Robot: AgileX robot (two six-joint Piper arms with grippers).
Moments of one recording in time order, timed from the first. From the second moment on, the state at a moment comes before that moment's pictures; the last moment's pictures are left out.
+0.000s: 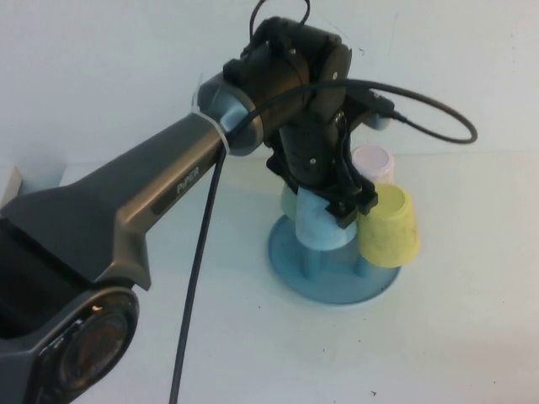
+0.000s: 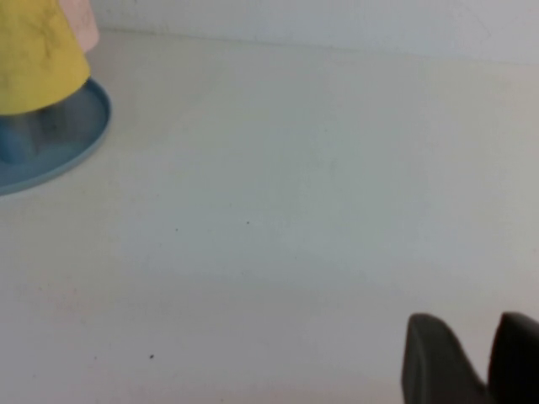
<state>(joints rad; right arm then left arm) 0.02 -0.01 0.02 -0.08 0.44 0.00 -0.66 2.19 -2.15 -0.02 1.28 0.10</state>
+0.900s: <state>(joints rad) 0.02 -0.01 0.03 0.39 0.28 0.16 -0.64 1.50 -1.45 -0.49 1.19 0.16</state>
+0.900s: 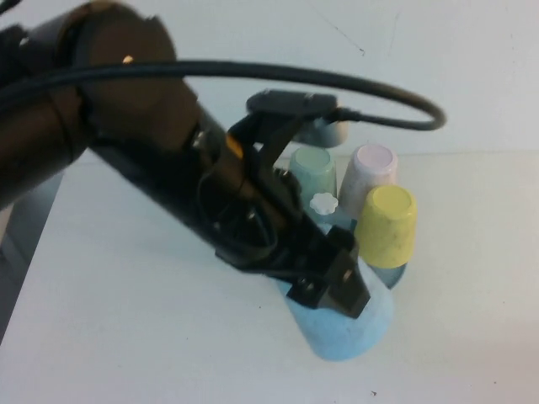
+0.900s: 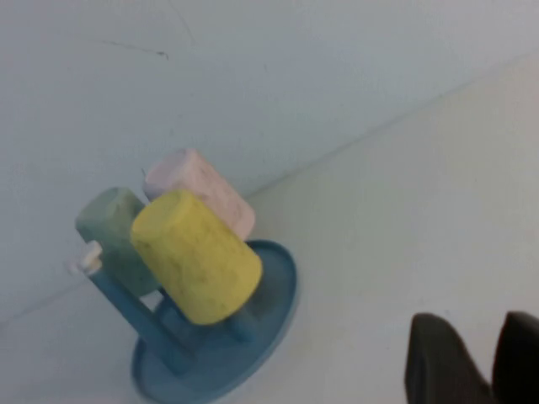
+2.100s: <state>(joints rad) 0.02 0.40 -0.31 0.70 0.48 -0.56 -0.10 1.59 -0.88 -1.66 1.19 0.30</state>
